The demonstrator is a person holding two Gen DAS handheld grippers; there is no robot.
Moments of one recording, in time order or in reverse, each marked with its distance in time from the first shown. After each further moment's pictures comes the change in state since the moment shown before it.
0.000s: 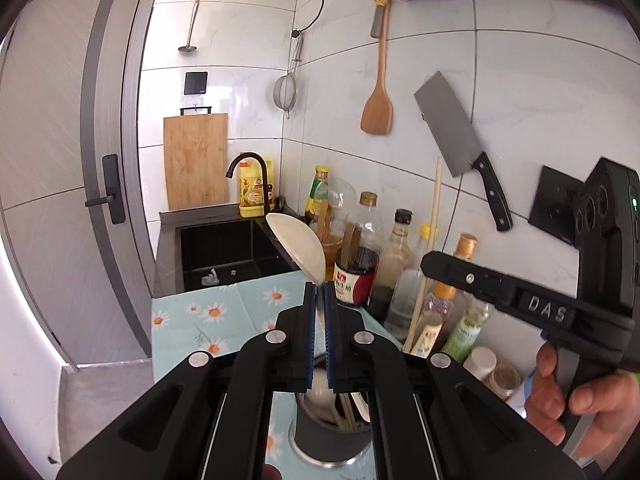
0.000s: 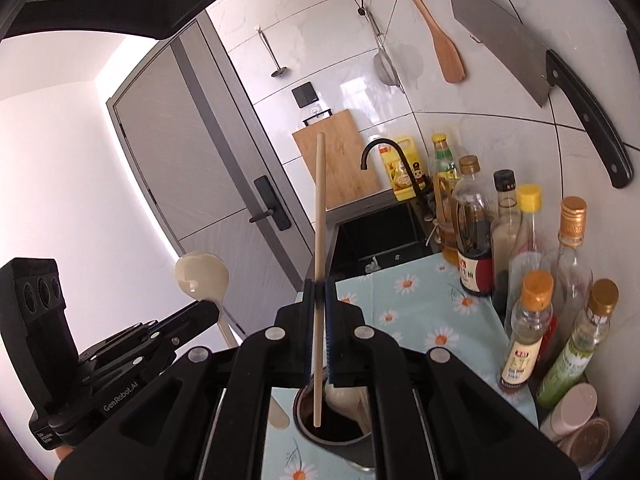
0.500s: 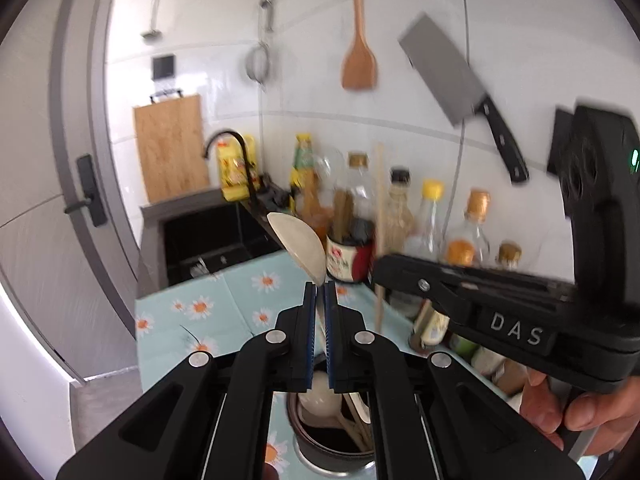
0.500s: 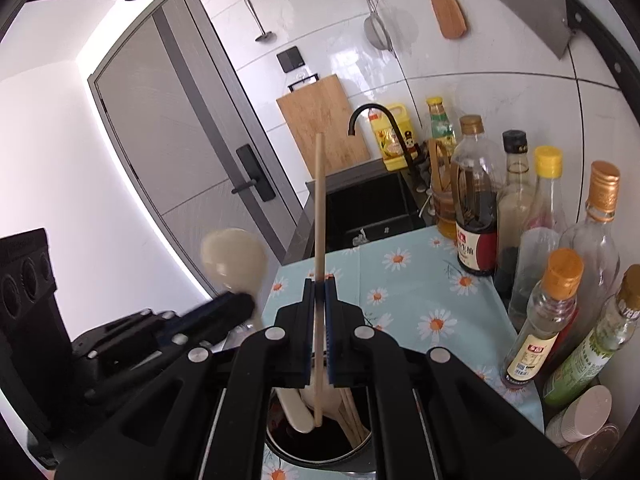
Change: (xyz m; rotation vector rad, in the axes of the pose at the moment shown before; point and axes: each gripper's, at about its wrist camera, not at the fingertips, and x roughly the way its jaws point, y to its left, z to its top) left arm 0.062 -0.013 -0.021 0.114 0.119 -0.030; right arm 0.048 -0.012 -0.021 -0.007 0.116 -0.046
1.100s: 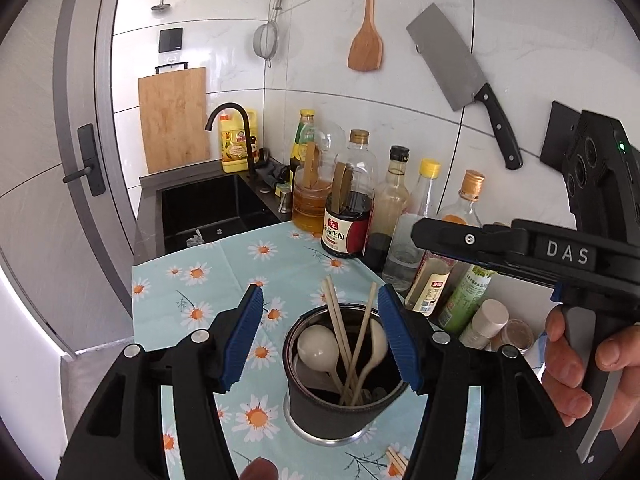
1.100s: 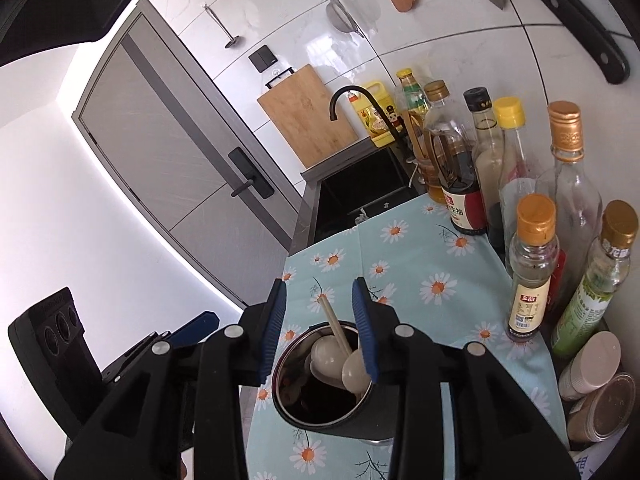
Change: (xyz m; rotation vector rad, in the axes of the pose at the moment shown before) left arm -0.024 0.008 -0.017 -0.064 0.050 -0.020; right arm -0.032 -0.023 -0.003 0.174 0.039 0.041
